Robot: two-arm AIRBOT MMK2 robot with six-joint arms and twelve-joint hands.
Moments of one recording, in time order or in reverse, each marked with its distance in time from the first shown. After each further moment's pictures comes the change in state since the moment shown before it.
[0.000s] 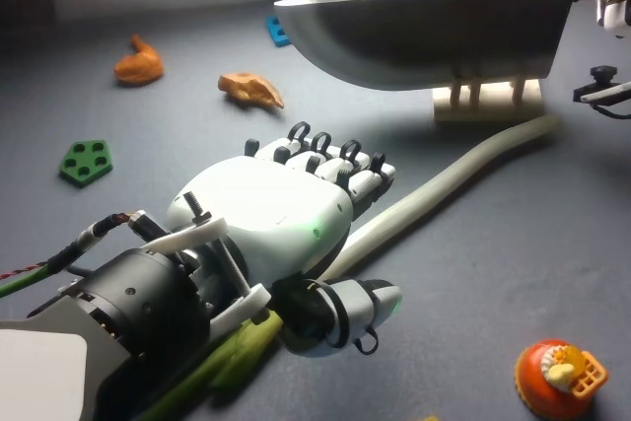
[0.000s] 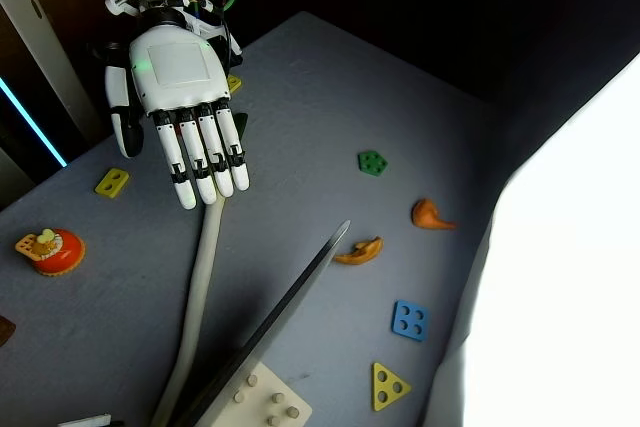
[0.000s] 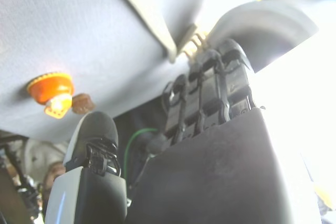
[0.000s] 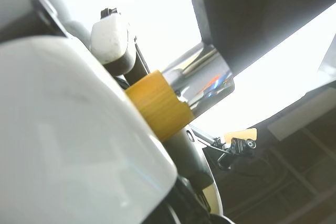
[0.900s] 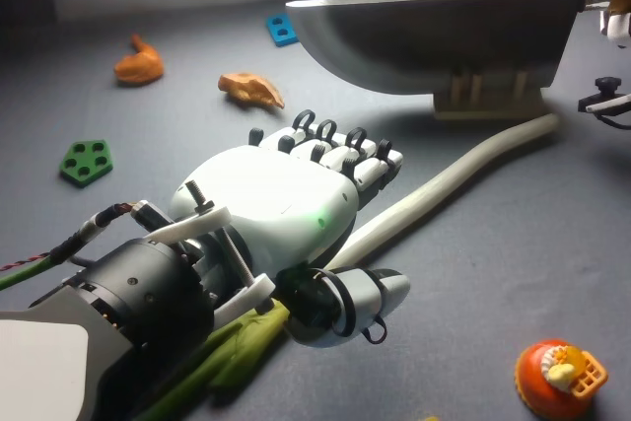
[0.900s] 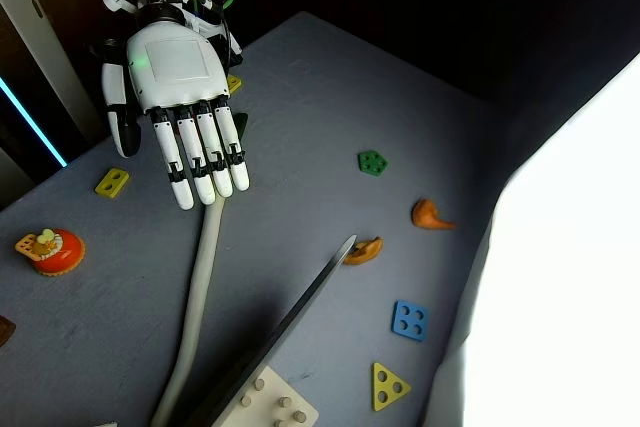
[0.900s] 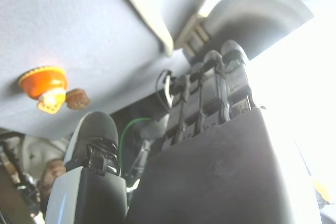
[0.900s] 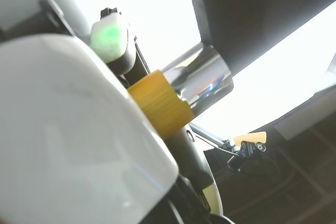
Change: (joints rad) left arm -0.019 0.000 0.000 -0.001 -0.004 0.002; right arm -0.044 -0.037 0.067 -0.011 0.009 0.059
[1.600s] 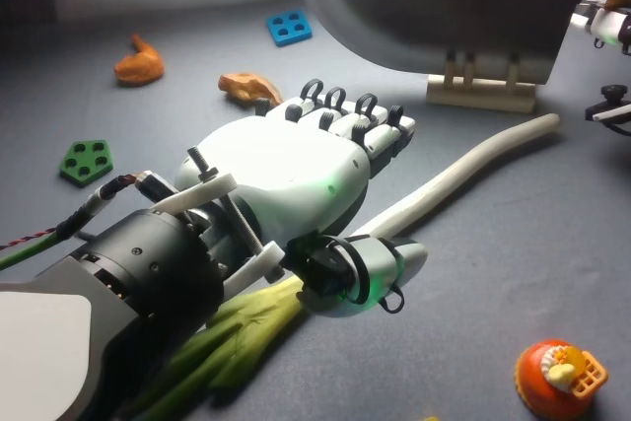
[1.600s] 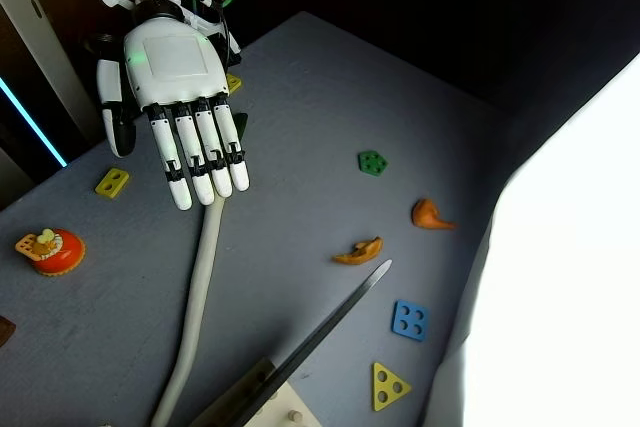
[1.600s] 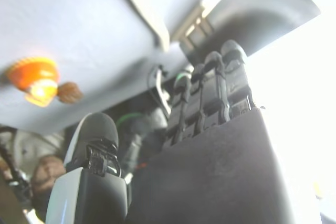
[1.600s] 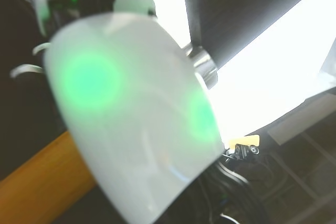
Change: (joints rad) left arm -0.033 -0.002 -0.010 -0.032 0.002 0.000; right arm -0.020 0.009 0.000 -0.044 0.004 -0.003
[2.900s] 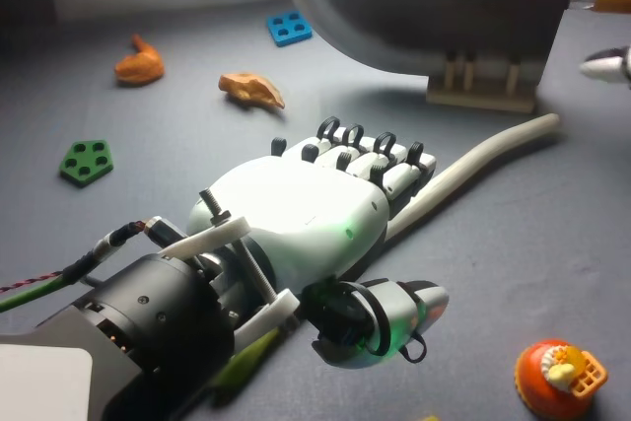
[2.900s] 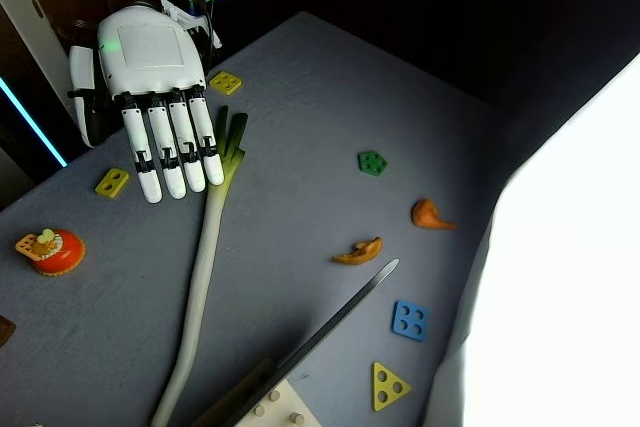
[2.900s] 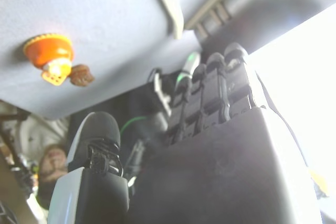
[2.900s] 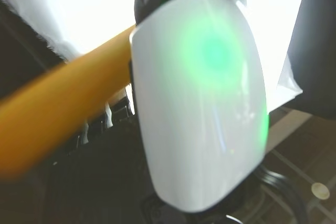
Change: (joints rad) left arm -0.010 0.002 -0.057 -0.029 0.022 0.000; right arm -0.048 0.249 -0.276 -0.166 -0.043 -0.003
